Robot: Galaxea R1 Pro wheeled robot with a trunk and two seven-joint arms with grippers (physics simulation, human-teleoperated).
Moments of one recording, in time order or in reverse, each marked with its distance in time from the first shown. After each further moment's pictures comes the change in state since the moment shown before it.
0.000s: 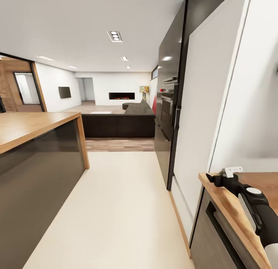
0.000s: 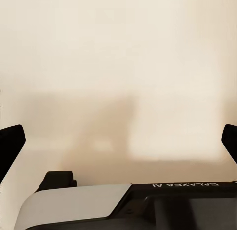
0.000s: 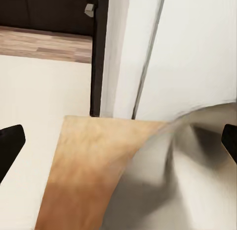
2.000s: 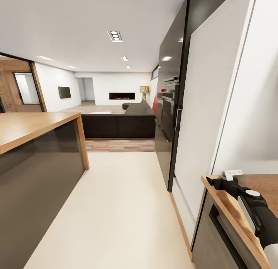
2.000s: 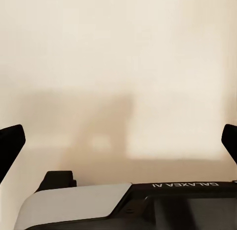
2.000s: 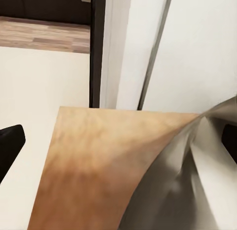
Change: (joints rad) left arm 0.000 0.000 0.000 0.001 0.000 0.000 0.000; right arm 0.000 0.001 0.001 0.048 0.001 -0.001 -0.011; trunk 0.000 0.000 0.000
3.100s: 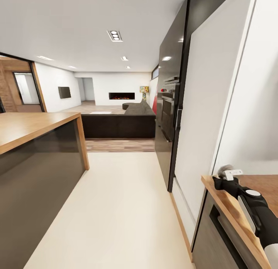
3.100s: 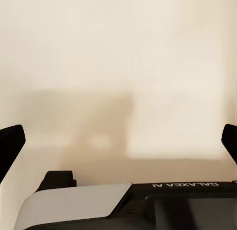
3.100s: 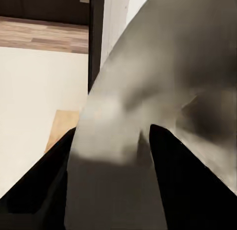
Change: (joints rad) left arm 0.000 0.000 0.001 0.000 0.000 0.000 0.000; right arm -0.001 -0.001 -0.001 0.000 0.006 -0.002 -0.001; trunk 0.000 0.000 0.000
